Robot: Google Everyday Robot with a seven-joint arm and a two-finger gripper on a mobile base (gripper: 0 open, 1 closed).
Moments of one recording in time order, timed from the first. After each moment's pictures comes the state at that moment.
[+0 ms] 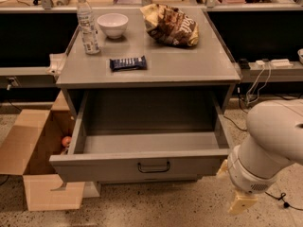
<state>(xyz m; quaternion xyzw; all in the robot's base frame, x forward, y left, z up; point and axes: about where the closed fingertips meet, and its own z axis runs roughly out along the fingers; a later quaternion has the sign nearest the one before) 0.338 -0.206 0.707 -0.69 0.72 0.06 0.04</state>
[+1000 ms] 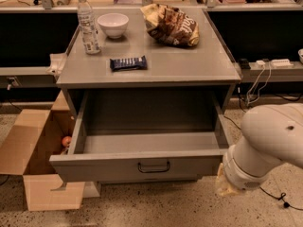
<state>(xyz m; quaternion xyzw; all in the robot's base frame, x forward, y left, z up) 0.353 -0.204 0.690 -0.69 0.72 0.05 0.05</state>
